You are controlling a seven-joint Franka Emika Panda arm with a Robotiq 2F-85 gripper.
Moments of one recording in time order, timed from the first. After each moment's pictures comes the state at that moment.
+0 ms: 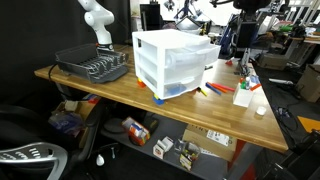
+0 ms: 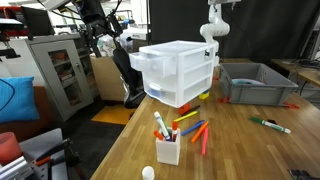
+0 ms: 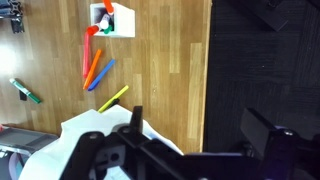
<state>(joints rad) 0.23 -0.28 0.23 -2.43 -0.30 2.12 -0.08</state>
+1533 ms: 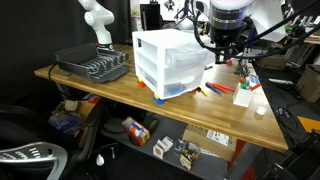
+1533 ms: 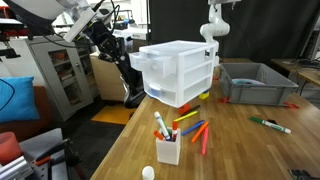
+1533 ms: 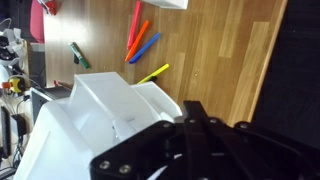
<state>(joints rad) 0.24 -0.07 0.31 -2.41 -0.81 2.23 0.27</state>
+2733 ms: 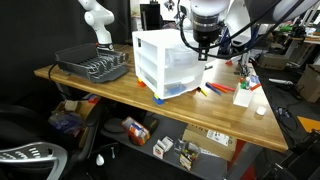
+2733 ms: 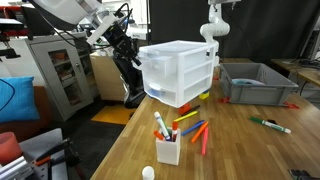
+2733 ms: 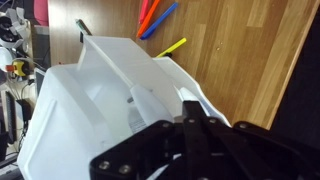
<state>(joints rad) 0.24 0.10 0.25 -2.25 -0.92 2.28 0.28</state>
